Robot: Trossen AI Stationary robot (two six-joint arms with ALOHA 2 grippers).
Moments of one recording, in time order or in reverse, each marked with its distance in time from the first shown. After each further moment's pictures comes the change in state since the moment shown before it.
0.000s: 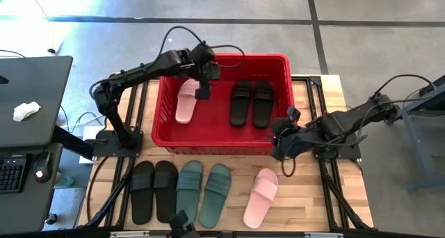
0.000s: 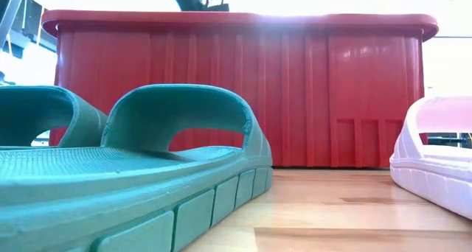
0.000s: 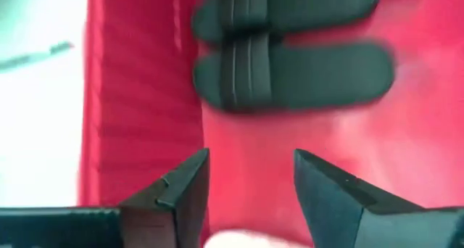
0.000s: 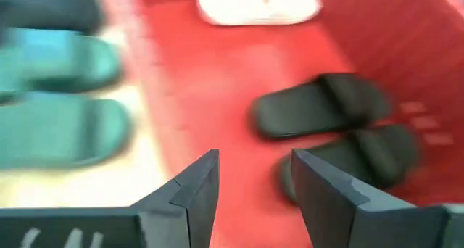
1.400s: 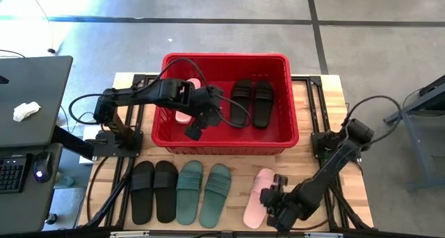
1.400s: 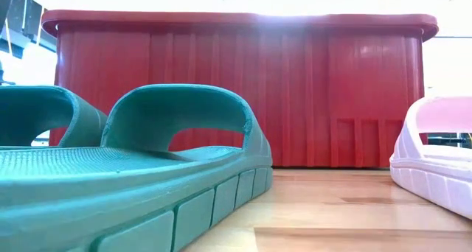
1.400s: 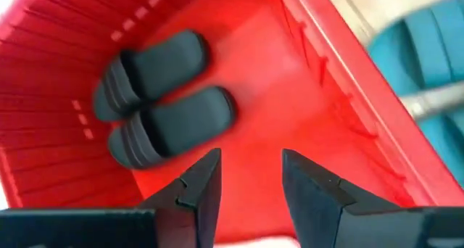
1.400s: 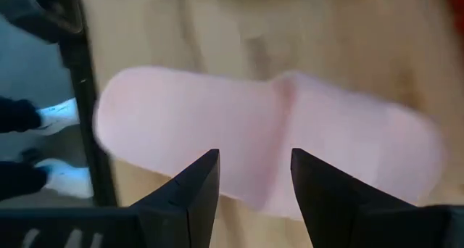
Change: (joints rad) left arm -0.475 -0.001 0.241 -0.395 -0.138 -0.051; right arm 0.397 0.546 0.001 0.233 -0.246 0.439
